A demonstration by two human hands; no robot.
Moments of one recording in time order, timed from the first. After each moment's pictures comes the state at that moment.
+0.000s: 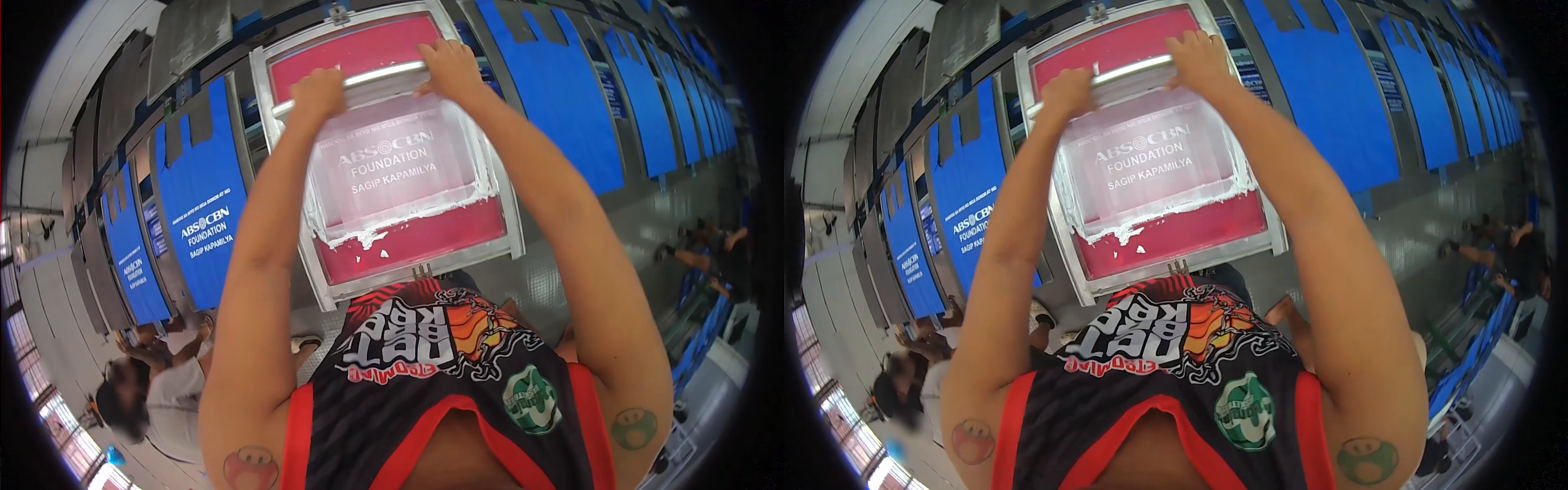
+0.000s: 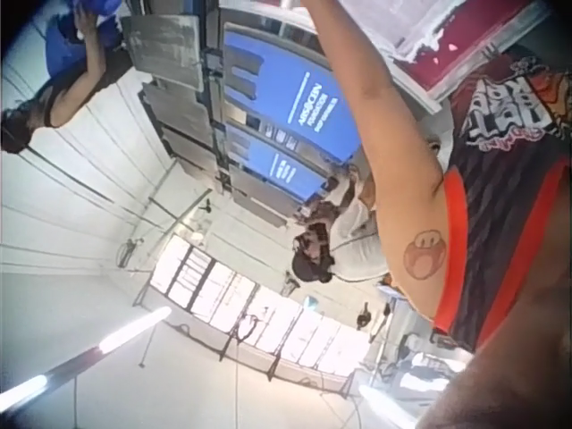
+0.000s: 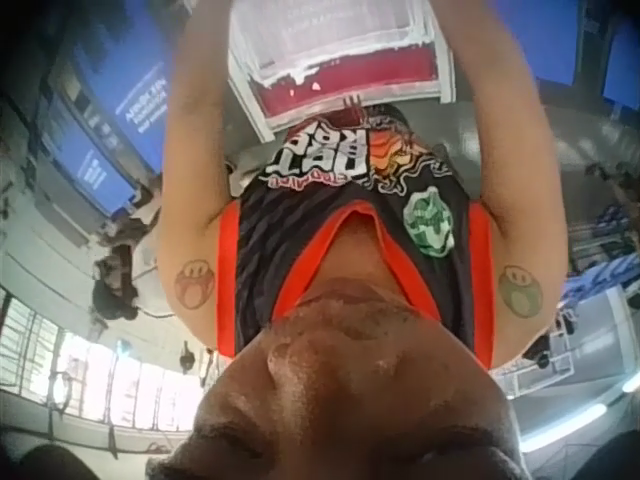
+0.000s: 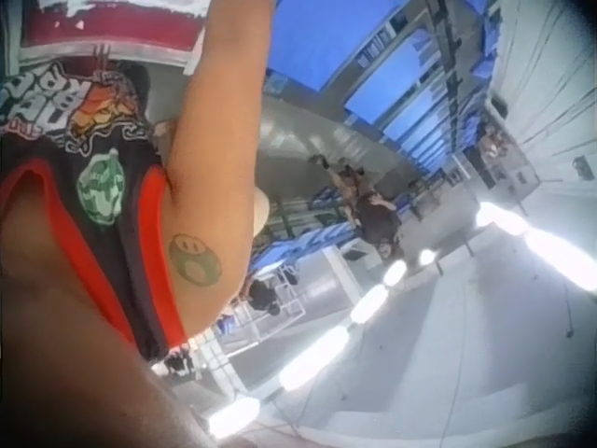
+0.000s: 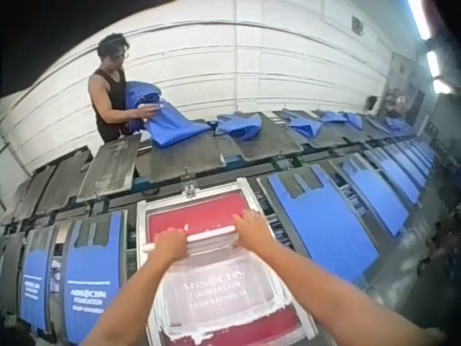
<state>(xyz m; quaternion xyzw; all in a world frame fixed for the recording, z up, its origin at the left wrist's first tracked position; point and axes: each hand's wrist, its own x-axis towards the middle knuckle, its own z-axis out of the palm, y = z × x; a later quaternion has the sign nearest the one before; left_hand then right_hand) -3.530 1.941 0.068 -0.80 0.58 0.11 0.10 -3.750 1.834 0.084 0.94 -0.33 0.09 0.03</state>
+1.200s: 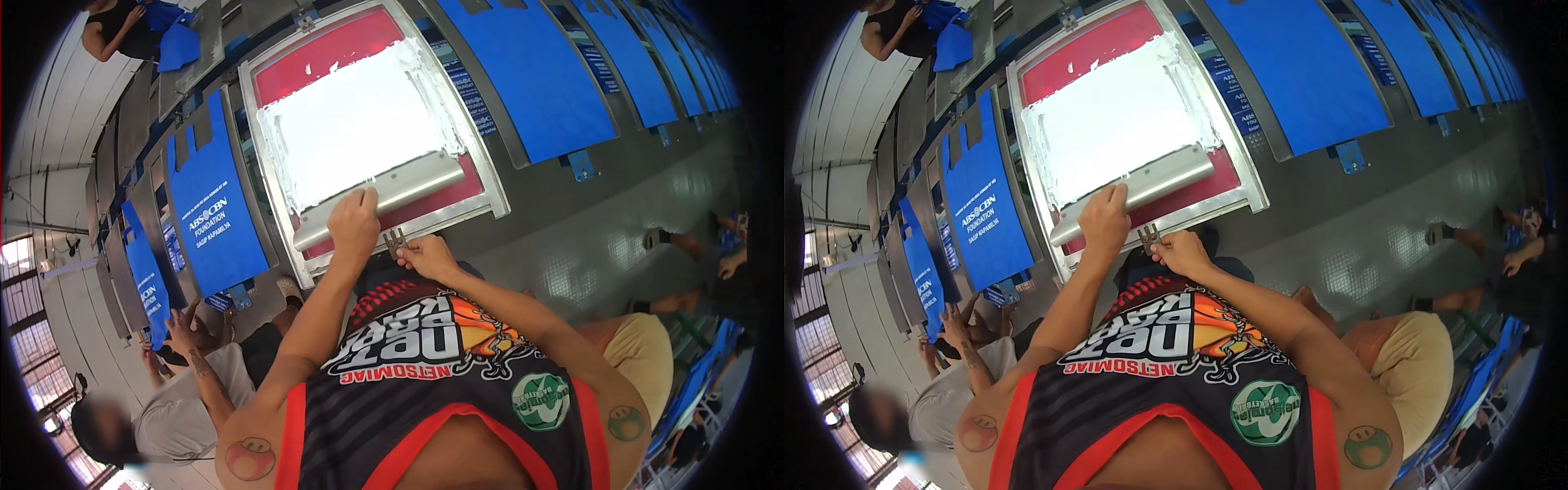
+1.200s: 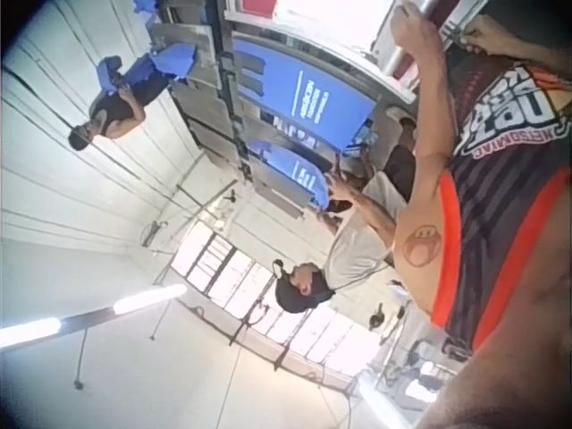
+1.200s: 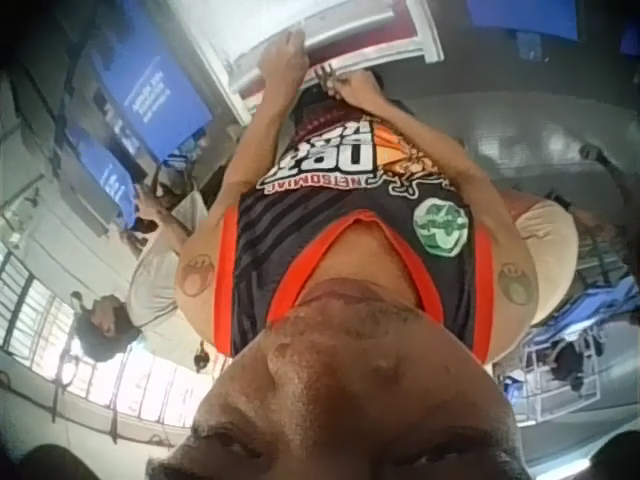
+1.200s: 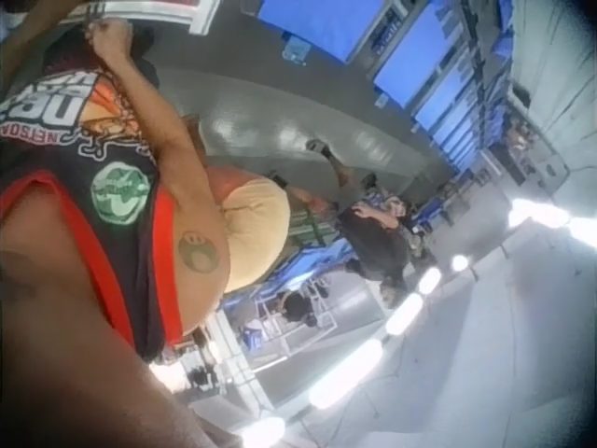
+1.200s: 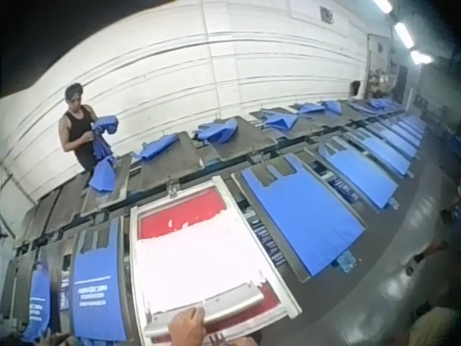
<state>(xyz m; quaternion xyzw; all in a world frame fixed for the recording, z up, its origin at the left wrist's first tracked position) -3.724 2.168 0.035 -0.75 0.64 -0.02 -0.17 -3.910 2.178 0.016 0.56 -0.51 0.03 -0.65</state>
